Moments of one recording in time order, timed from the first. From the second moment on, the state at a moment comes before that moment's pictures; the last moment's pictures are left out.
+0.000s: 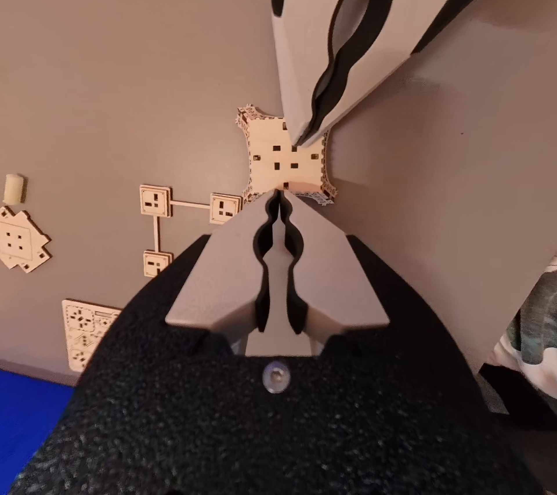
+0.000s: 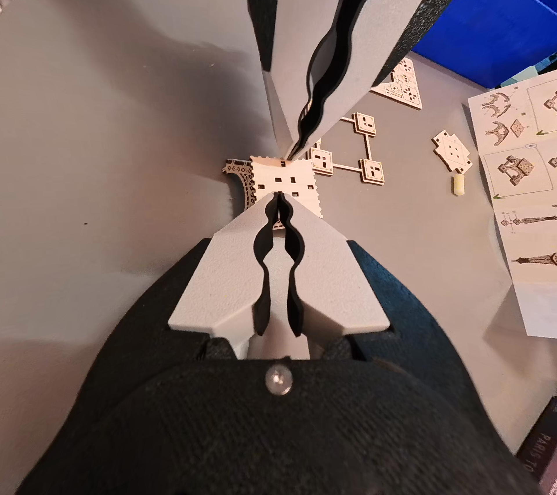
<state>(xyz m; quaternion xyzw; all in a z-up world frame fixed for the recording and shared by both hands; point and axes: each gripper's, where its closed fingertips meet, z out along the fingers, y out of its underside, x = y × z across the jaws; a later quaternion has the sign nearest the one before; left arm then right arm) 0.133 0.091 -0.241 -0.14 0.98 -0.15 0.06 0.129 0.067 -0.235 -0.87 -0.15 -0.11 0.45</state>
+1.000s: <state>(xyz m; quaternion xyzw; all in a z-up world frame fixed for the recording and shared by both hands) 0.153 0.078 -0.240 -0.14 0.97 -0.18 0.03 0.128 0.069 -0.234 -0.87 -0.12 -0.08 0.47</state>
